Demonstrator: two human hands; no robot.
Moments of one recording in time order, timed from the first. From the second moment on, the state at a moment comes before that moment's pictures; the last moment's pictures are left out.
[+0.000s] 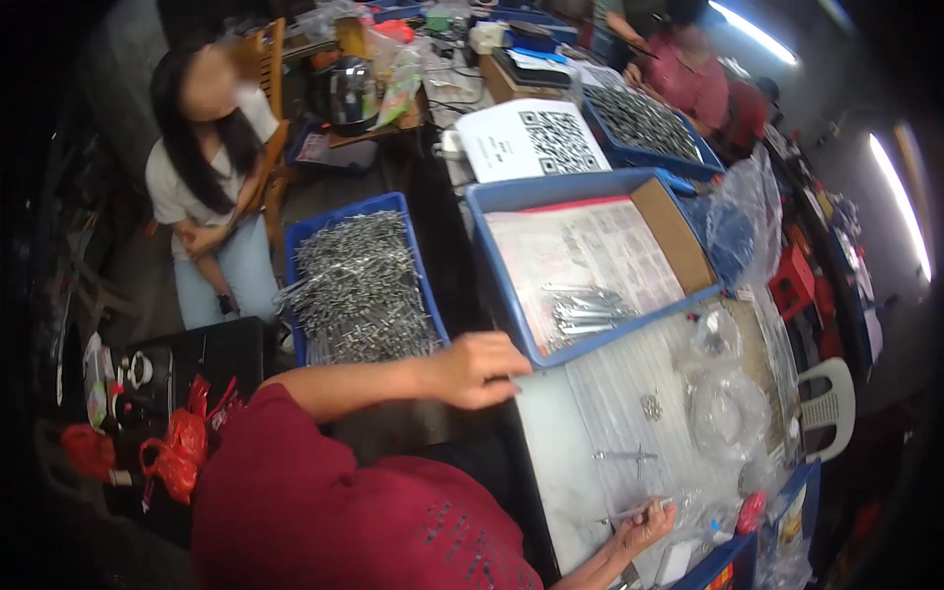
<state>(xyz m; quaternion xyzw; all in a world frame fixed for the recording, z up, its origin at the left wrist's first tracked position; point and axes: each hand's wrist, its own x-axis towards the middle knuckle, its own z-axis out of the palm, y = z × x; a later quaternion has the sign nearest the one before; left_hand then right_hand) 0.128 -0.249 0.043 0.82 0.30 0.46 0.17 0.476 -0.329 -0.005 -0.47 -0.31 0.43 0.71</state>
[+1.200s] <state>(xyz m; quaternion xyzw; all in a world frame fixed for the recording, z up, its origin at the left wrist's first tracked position) 0.160 -0.275 0.003 0.71 0.32 0.50 0.38 0.483 -0.334 -0.011 -0.44 -0.30 0.42 0.73</state>
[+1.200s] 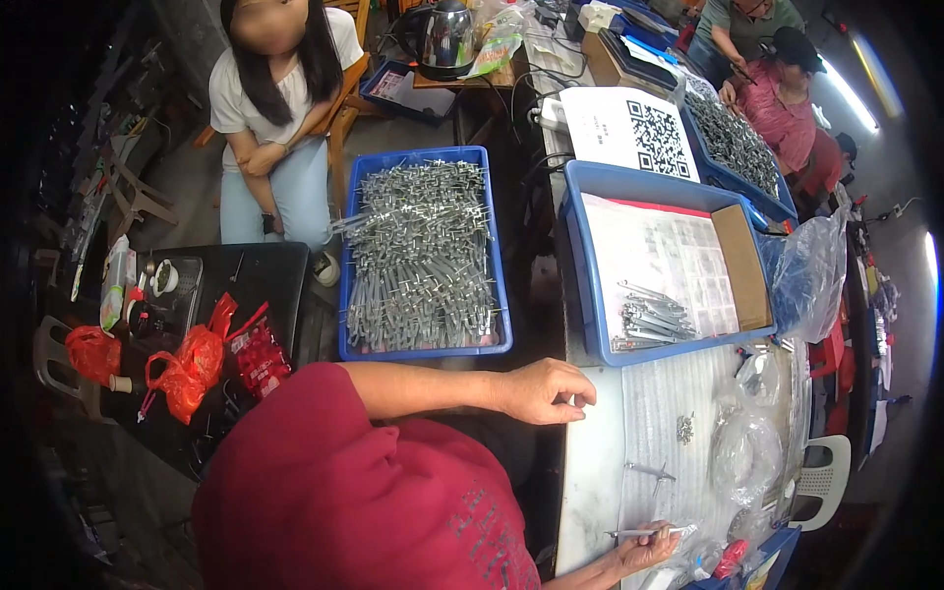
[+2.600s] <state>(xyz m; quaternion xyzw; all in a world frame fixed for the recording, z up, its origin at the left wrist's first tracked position) 0.184 -0.276 0.007 0.68 0.38 0.42 0.47 0.477 -0.337 0.001 -0.45 -0.28 0.43 0.73</state>
